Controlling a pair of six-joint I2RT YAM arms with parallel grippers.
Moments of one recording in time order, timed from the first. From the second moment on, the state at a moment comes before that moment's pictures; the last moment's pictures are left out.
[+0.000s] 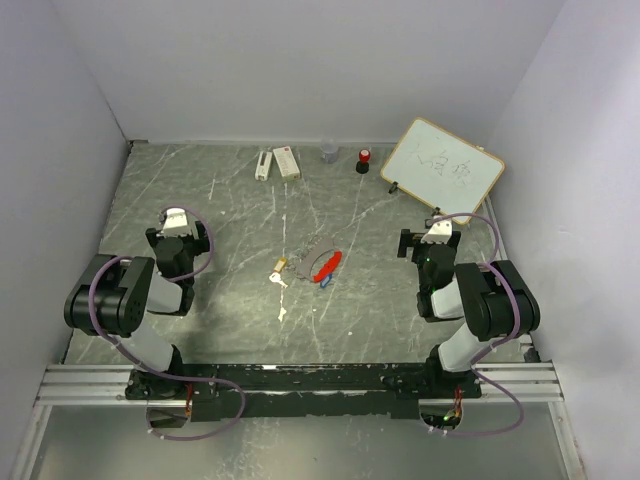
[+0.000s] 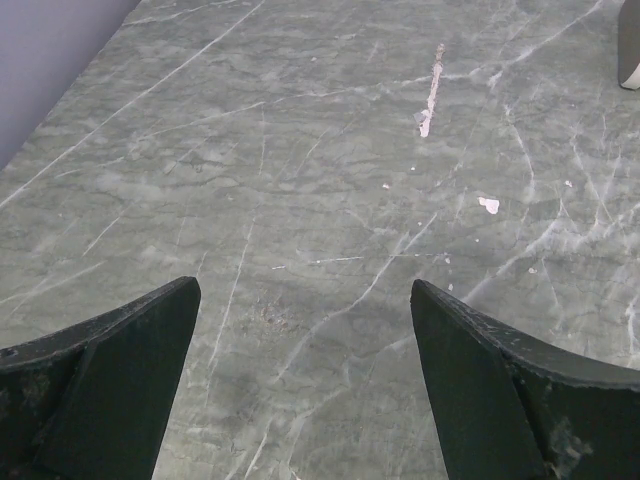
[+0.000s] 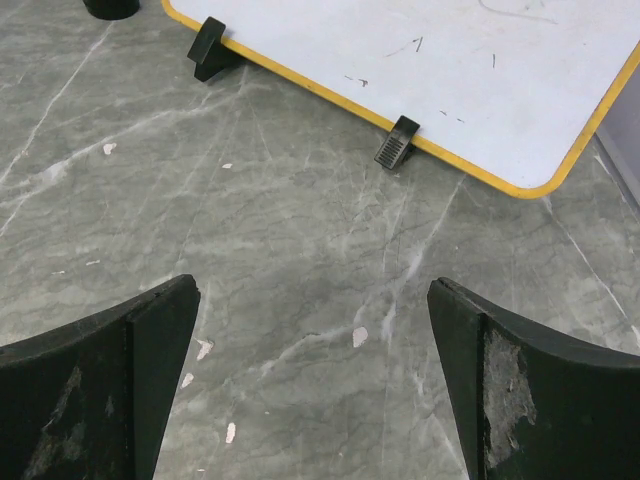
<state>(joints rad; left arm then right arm) -0.09 1.63 0.26 1.22 -0.32 0.00 0.09 1.61 0.21 1.24 0.21 -0.06</state>
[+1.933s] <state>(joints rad) -0.30 1.15 0.71 0.32 0.13 -0.36 0.51 1.40 0.80 0.27 -0.20 0.22</state>
